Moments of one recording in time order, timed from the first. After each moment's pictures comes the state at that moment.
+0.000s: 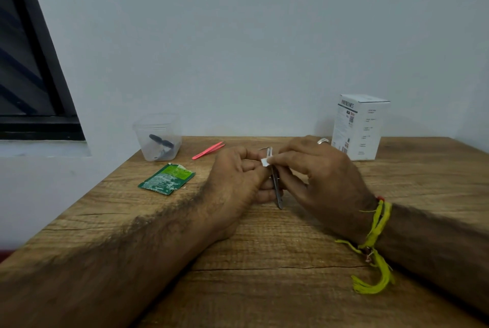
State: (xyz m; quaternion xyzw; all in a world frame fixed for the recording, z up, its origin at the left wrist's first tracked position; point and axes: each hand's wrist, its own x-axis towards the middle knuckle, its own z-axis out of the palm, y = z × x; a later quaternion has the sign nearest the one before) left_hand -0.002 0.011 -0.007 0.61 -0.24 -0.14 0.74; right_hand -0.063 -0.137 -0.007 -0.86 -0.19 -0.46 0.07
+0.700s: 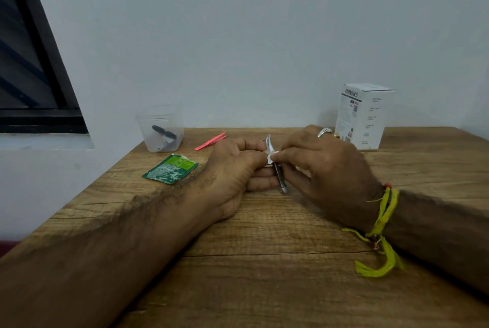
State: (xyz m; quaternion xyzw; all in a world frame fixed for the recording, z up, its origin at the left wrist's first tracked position) left_hand 0.006 0.015 -0.002 0.59 -0.20 -0.19 0.76; right_hand -0.067 -0.140 -0.006 -0.87 -0.20 -0.45 0.00
